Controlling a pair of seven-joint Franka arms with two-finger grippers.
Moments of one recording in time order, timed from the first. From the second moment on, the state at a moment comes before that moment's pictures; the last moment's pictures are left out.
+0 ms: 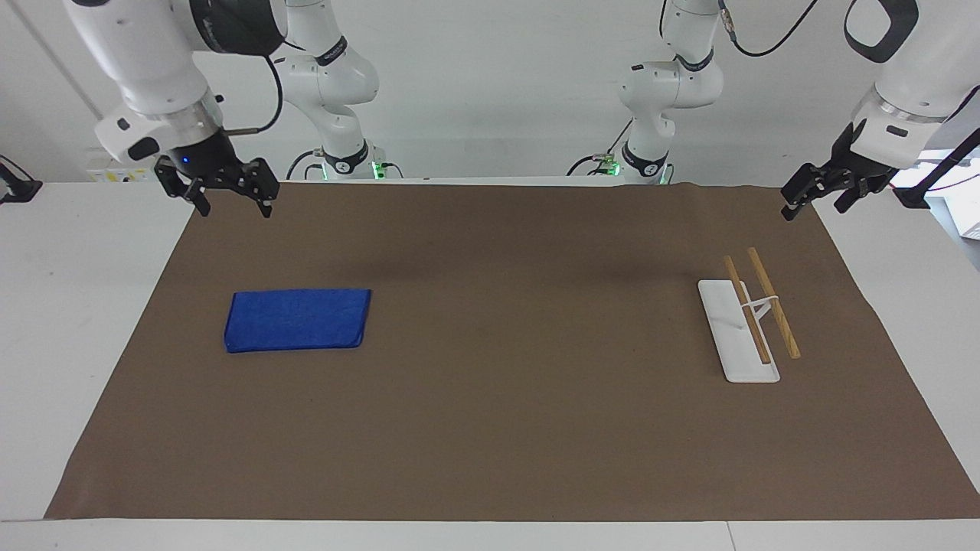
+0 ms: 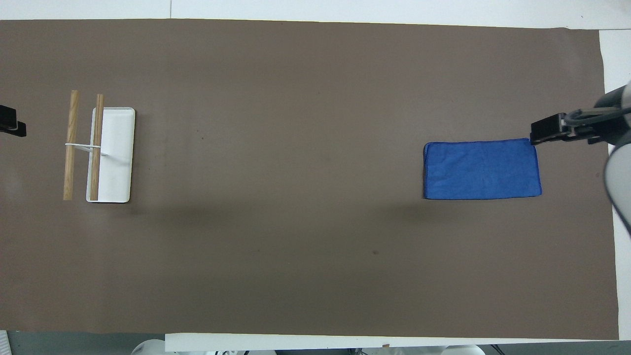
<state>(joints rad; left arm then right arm) -0.07 -0.04 0.05 -1.60 0.01 1.56 -0.06 -0.03 -0.04 0.04 -1.80 -0.04 1.77 0.01</state>
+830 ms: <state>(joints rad) -0.07 -0.04 0.05 -1.61 0.01 1.56 -0.06 -0.10 0.12 0.03 -2.26 -0.04 2.31 -0.09</state>
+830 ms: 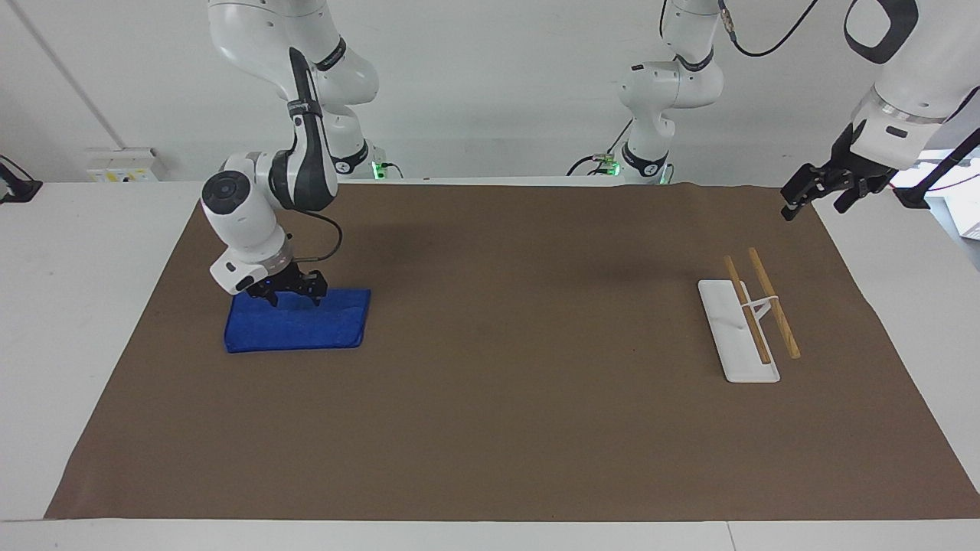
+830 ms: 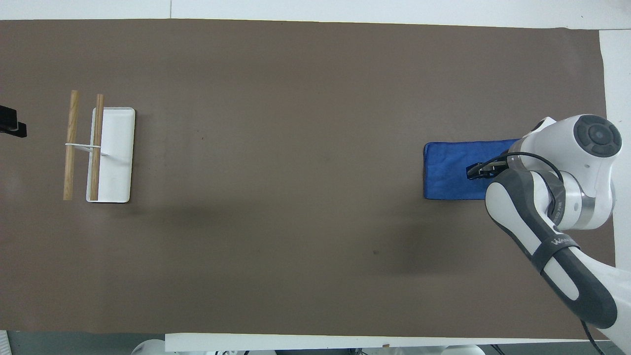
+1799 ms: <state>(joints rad) -0.06 -0.05 0.06 -1.65 0.01 1.56 -0.06 -0.10 0.12 0.03 -2.31 -0.04 2.36 -0.12</state>
